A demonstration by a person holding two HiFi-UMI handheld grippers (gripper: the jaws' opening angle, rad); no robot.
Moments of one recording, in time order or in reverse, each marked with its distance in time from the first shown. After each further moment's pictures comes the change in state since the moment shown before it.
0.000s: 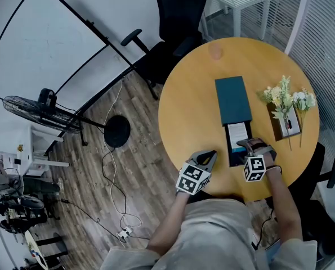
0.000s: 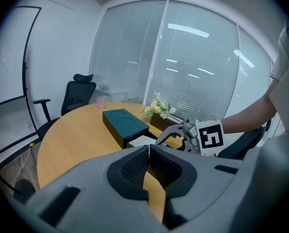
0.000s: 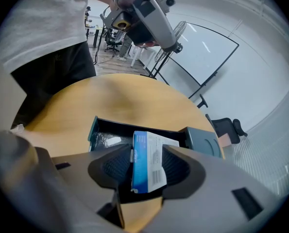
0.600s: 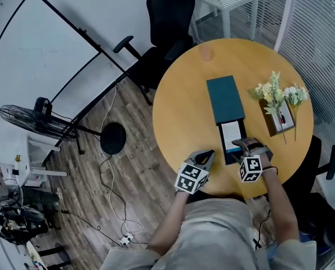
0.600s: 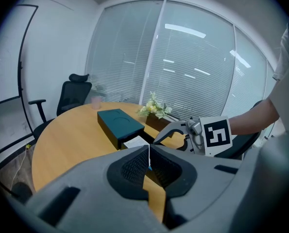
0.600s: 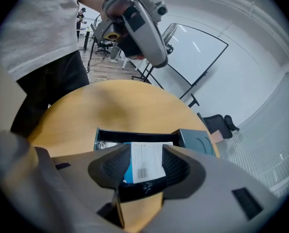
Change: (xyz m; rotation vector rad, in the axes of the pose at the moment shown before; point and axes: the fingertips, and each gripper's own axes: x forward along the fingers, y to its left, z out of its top) left arm 0.006 -0.015 -0.002 0.020 -0.003 -0.037; right arm -0.021 -0.002 0.011 0.075 -0.006 -0.078
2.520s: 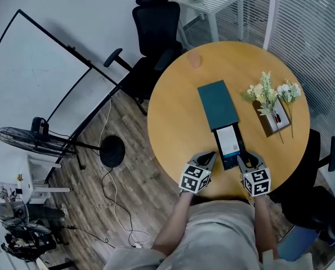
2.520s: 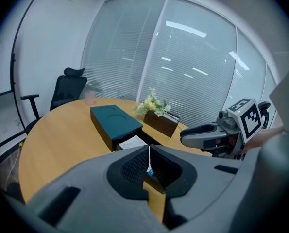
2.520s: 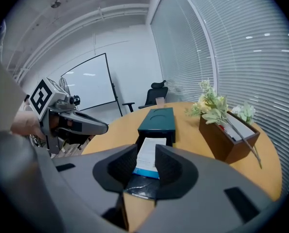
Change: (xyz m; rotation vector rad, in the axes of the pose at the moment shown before) left arm 0.039 0.004 0.002 -0.017 0.030 -0.055; right arm -0.078 -0.024 -0.028 1.277 -0.226 -0.359
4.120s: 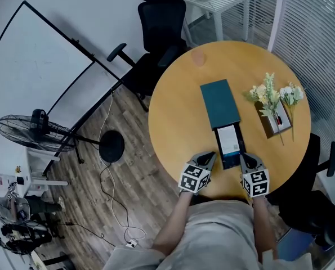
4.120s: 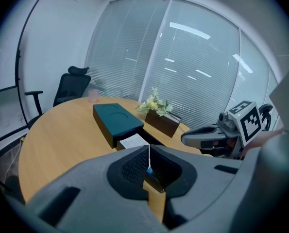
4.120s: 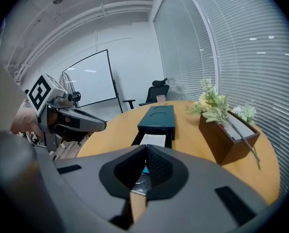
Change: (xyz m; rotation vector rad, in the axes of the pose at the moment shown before) left arm -0.002 0.000 -0.009 -0.039 -0.009 0.020; right arm 0.001 0.000 -0.009 -0.031 0.029 -0.001
